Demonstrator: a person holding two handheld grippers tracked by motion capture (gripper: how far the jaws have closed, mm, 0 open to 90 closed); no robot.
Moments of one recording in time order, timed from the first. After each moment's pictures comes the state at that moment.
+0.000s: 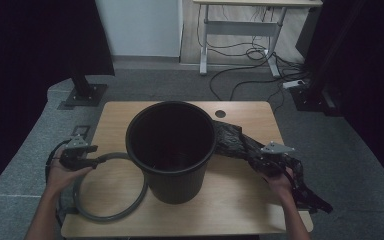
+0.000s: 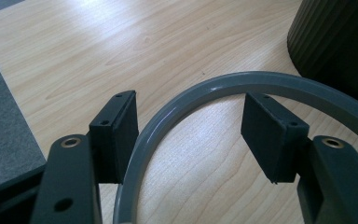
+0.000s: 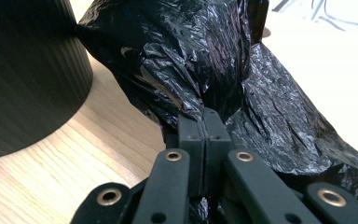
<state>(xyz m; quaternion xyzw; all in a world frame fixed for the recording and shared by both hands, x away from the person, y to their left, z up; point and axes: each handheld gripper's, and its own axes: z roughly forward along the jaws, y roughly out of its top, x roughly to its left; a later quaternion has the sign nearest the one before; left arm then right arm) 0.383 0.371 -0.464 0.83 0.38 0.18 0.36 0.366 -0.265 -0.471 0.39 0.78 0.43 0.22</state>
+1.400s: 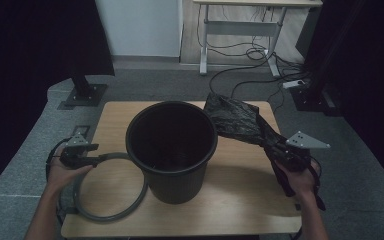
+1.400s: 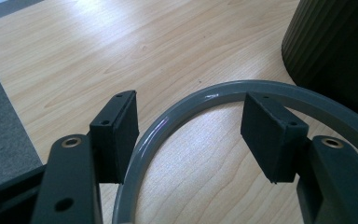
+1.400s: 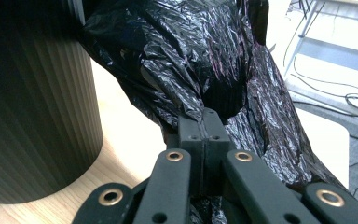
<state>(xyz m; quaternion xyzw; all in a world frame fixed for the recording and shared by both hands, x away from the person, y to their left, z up) 0.385 0.369 -0.459 0.83 0.38 0.18 0.36 0.333 -0.291 -0.387 0.37 0.74 0.49 0.28</state>
